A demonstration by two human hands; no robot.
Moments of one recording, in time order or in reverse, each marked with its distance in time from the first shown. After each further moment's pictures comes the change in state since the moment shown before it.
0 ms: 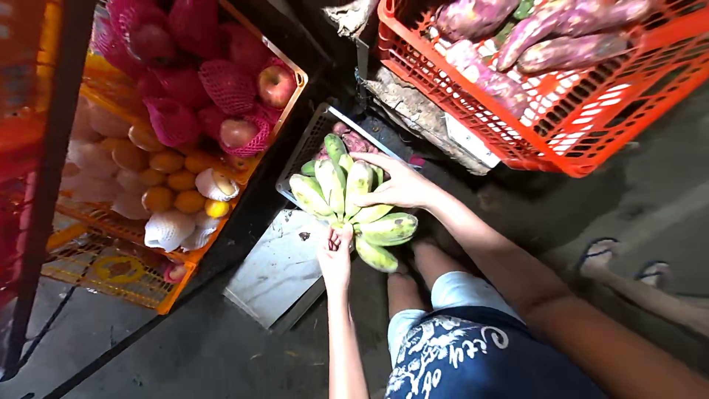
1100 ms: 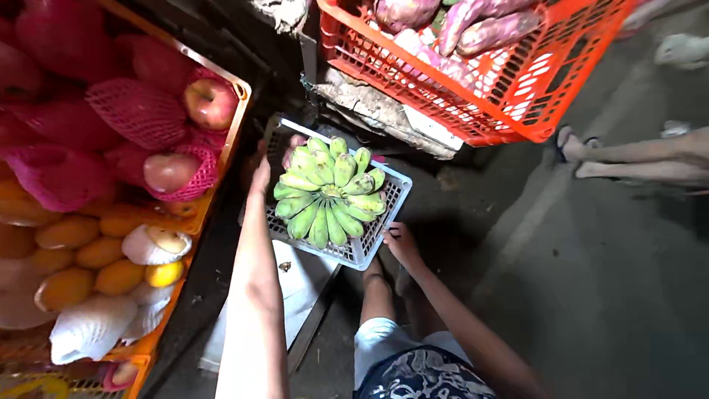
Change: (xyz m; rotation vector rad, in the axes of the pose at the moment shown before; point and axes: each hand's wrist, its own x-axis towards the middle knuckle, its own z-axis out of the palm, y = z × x) left_hand 0.318 -0.042 0.013 0.829 -0.380 -0.164; right_hand -0.082 0.186 0.135 0.217 0.749 0.804
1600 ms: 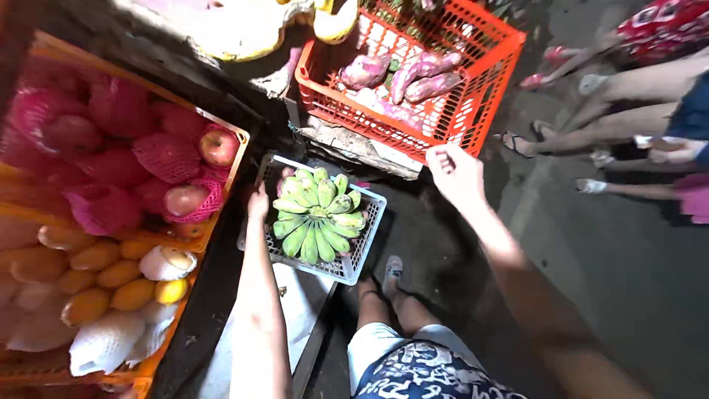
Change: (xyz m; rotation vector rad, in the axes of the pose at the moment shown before) left_hand -0.021 0.010 -0.005 0.094 0.058 0.055; right_hand -0.036 -0.175 -0.196 -0.336 0.509 -0.865
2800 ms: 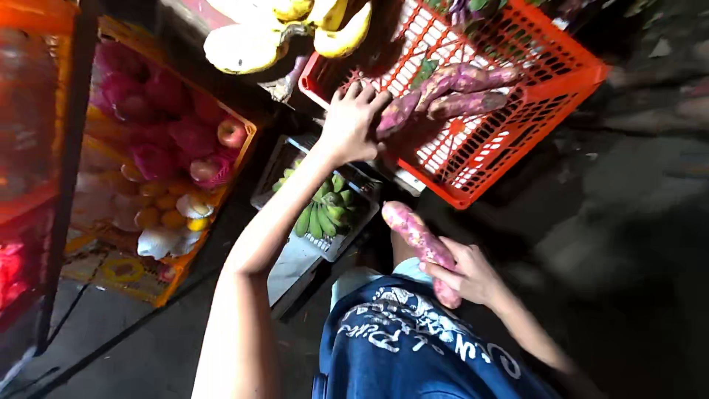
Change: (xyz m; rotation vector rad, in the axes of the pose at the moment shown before) left_hand -0.122 0.356 0.029 0.662 0.003 0.948; right_hand -0.004 0.065 -0.112 0.200 -0.879 0.085
